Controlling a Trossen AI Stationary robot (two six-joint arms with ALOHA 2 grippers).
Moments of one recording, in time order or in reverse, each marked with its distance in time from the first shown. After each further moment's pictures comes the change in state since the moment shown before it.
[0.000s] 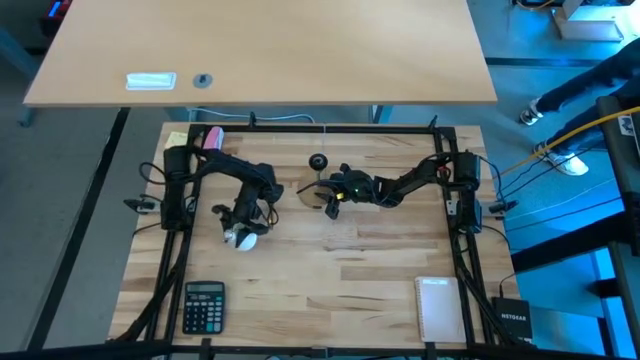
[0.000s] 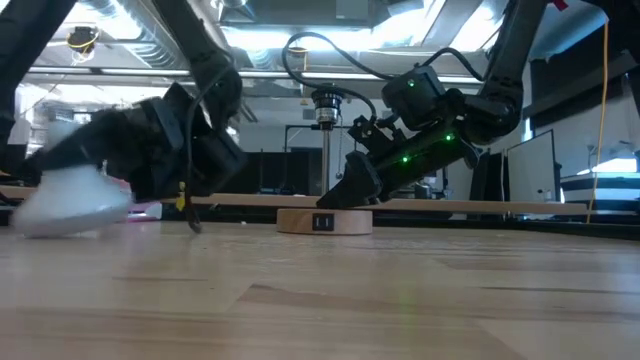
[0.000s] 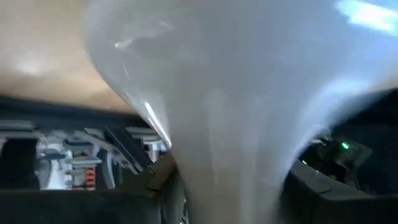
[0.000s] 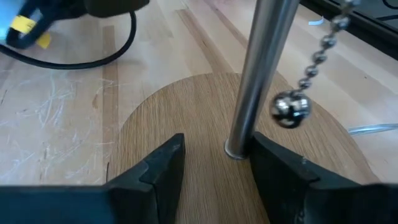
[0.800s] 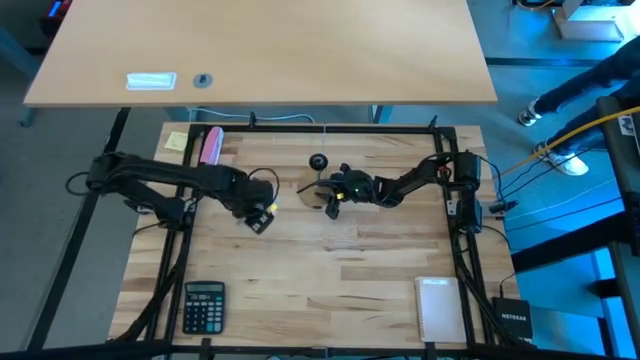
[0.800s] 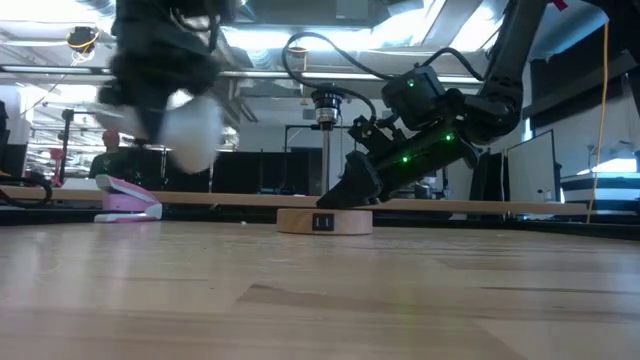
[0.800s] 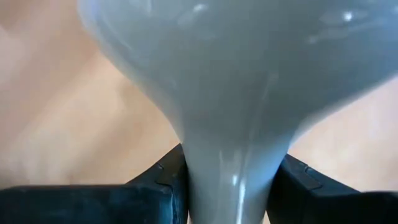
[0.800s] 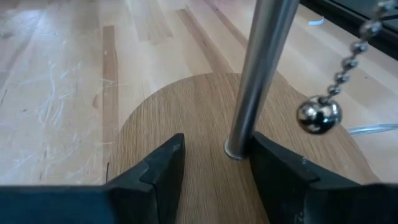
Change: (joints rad) left arm -0.267 -0.602 -0.002 0.413 -0.764 -0.439; right arm -0.001 -0.001 0.001 -0.002 -0.002 0.000
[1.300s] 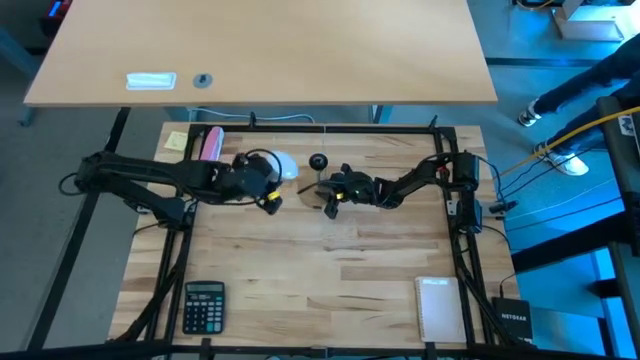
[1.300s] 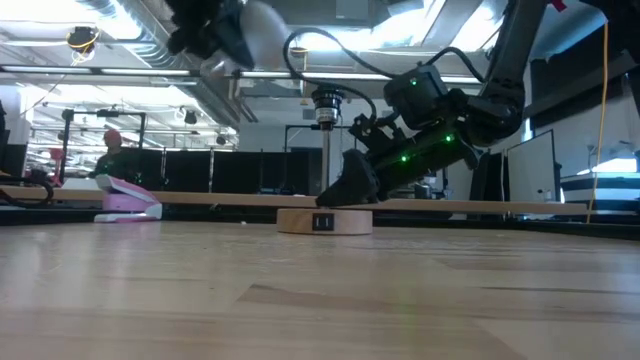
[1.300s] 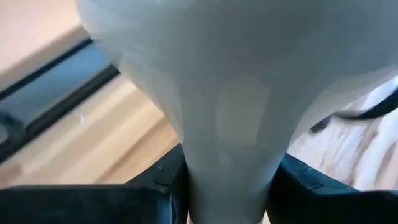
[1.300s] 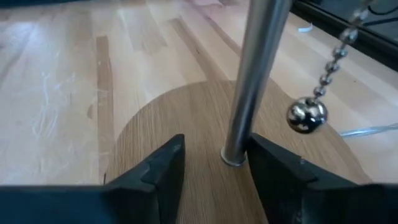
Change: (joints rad) left arm -0.066 -0.126 0.102 0.327 -0.550 0.294; right arm 0.001 0.006 -0.005 0.058 0.061 0.025
